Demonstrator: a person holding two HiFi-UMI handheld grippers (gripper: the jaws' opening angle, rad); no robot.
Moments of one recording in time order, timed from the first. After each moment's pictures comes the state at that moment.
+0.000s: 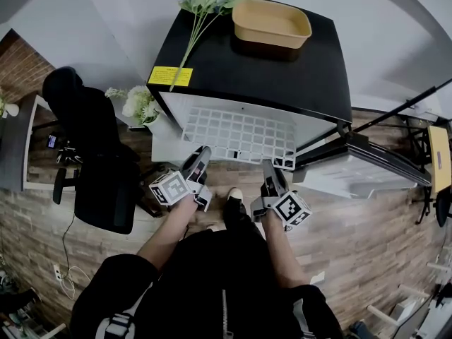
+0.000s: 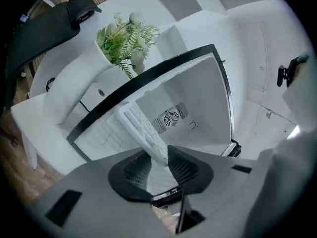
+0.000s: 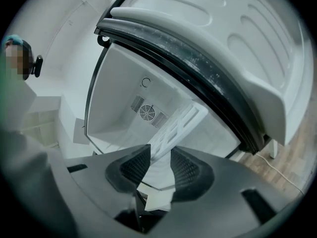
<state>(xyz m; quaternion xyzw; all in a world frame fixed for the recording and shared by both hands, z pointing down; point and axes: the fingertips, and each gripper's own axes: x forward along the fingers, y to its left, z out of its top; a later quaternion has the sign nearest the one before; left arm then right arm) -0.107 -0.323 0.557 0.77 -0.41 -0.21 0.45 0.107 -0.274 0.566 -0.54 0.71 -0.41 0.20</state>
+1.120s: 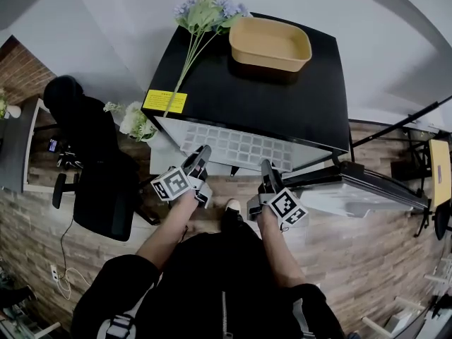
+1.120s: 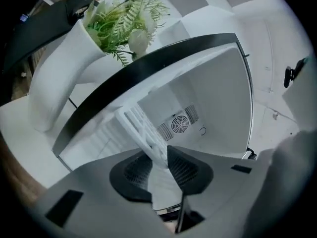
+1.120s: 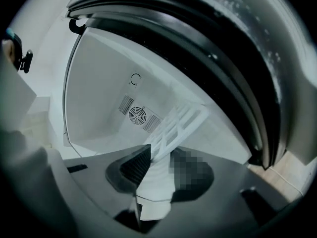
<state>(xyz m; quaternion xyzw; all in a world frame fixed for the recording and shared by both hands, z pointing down) -0.098 -0.385 0.561 0.75 -0.43 -0.21 0.45 0.116 -0.337 0.570 -0.55 0.69 -0.43 0.19</state>
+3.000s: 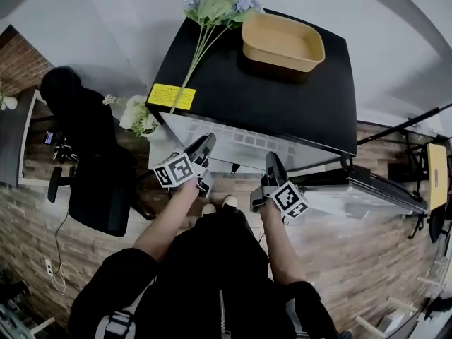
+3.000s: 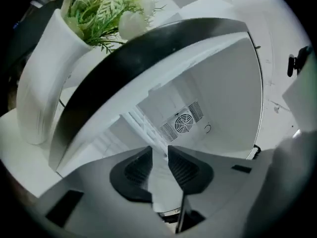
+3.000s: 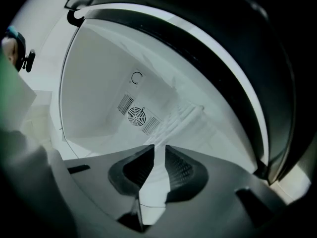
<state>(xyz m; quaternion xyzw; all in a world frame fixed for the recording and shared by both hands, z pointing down) -0.095 -0.413 0.563 0.77 -0.43 -0.18 0.44 0.120 -0.361 0.570 -0.56 0.70 -0.40 0.18</state>
